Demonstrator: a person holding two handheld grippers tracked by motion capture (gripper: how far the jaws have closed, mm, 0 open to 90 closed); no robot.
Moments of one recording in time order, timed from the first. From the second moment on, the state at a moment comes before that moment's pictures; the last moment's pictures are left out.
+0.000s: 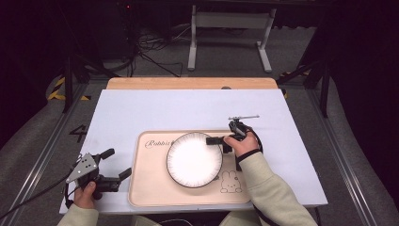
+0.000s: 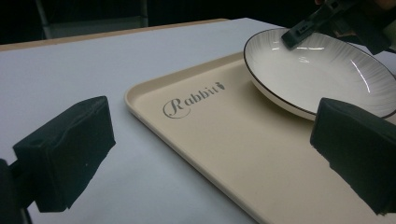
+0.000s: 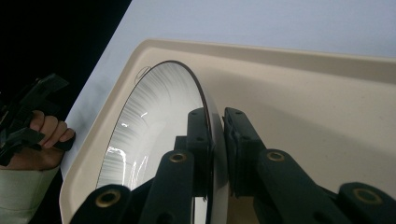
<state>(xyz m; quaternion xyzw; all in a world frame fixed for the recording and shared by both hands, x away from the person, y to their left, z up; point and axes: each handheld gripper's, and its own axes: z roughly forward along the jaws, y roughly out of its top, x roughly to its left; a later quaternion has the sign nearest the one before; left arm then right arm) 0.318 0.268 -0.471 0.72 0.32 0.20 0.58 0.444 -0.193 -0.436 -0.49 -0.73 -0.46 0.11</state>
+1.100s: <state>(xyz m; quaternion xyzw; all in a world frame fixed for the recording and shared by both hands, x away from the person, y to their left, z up) 0.318 0.268 -0.471 0.72 0.32 0.20 0.58 0.444 -0.193 -0.441 -0.50 -0.75 -0.42 0.10</state>
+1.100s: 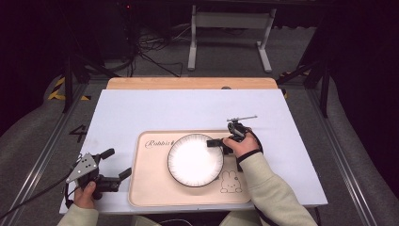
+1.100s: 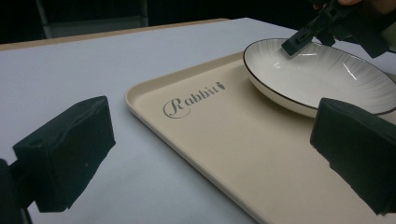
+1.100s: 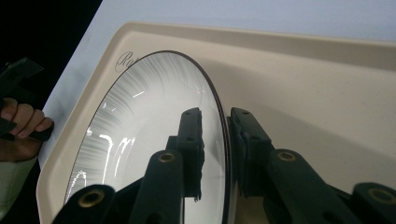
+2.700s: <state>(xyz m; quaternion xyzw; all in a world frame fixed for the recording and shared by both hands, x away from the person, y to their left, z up) 0.318 0.268 -0.471 0.72 0.32 0.19 0.58 0.426 -0.198 -0.410 -0.31 -0.80 -0.52 -0.05</state>
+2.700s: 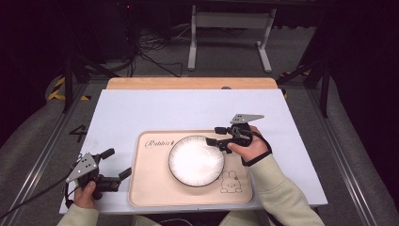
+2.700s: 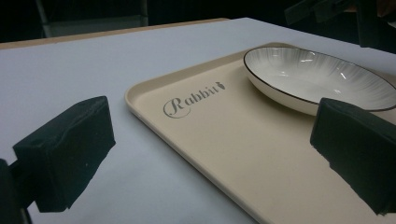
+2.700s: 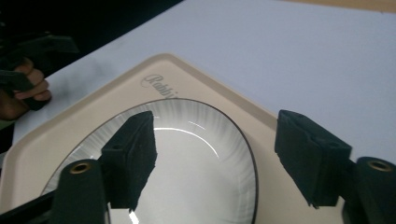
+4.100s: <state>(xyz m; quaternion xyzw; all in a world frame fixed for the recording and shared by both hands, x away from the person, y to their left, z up) 0.319 0.269 -0.471 0.73 0.32 0.19 0.57 0.379 -0.307 -0.395 -0.29 -0.76 -0.56 -0.16</state>
